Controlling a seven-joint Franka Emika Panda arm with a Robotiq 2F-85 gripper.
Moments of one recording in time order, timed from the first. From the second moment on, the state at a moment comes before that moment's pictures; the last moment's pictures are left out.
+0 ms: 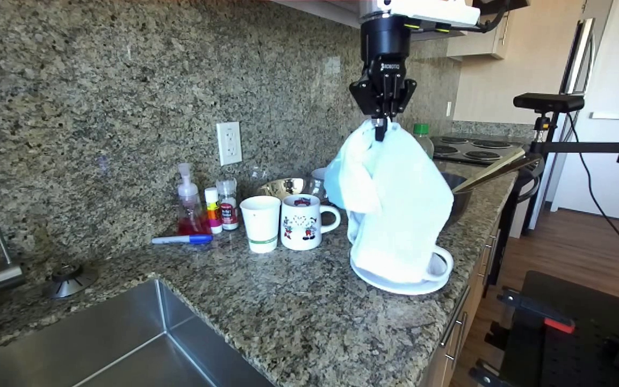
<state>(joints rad) -0.04 -0.34 0.04 -2.39 -0.01 2.01 0.28</state>
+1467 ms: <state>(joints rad) -0.02 -0.22 0.06 -2.75 0.02 2.42 0.28</state>
